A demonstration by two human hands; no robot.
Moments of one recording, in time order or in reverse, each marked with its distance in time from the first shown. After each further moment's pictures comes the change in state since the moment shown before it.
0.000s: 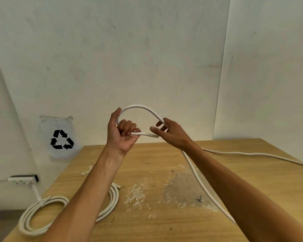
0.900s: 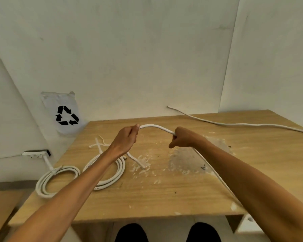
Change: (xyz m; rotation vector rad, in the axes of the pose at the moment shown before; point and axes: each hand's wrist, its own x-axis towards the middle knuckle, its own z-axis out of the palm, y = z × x) left_hand -0.026 -0.029 -0.103 1.717 -0.054 0.218; right_hand -0.043 0.076 0.037 -0.437 -0.438 0.375
